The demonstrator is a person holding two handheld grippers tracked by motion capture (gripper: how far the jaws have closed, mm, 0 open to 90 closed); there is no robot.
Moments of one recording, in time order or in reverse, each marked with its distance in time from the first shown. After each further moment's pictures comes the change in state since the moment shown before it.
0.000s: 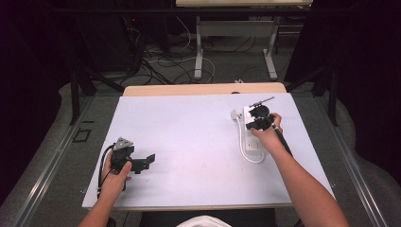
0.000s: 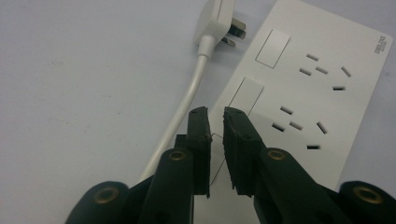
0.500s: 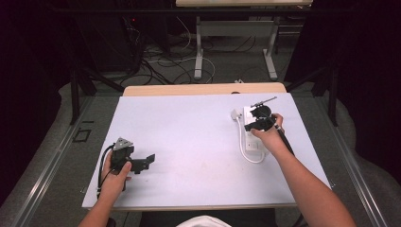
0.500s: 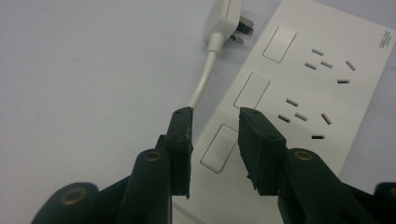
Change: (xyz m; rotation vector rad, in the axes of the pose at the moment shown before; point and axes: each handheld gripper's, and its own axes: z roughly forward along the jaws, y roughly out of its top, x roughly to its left) left arm 0.000 0.000 0.000 -0.005 0.007 -0.010; right arm 0.002 -0.002 -0.010 -0.001 0.029 0.017
